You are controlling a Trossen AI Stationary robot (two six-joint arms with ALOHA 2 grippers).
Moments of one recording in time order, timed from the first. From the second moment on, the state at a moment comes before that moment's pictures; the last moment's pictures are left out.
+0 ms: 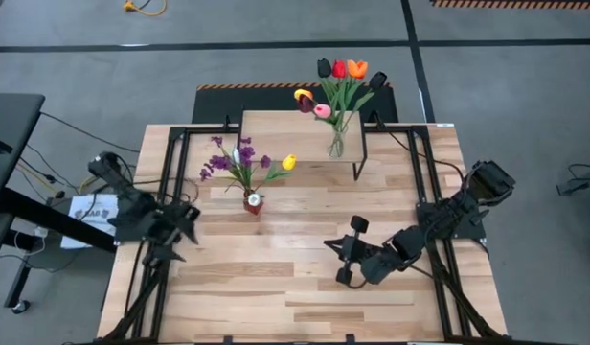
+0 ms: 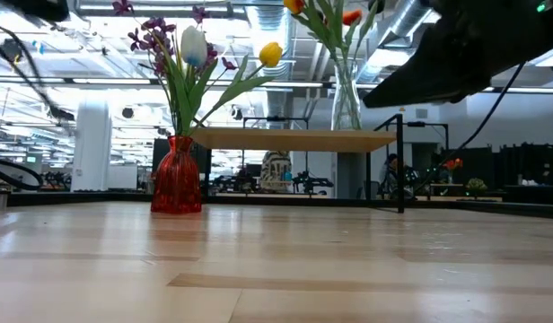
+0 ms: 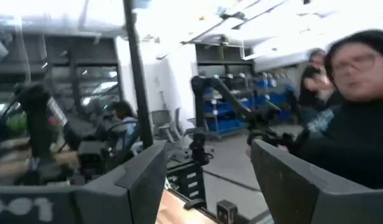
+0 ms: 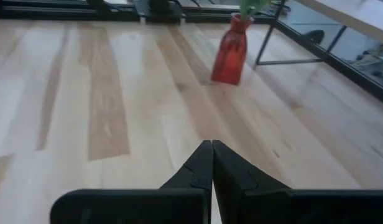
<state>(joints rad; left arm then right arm) -0.74 0.01 0.01 0.39 -0.09 0.19 0.61 1.59 0.70 0.26 0.84 0.35</state>
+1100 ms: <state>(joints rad) -0.64 0.44 0.01 0.20 -0.89 -0.29 0.58 1.59 0.69 0.22 0.84 0.33</state>
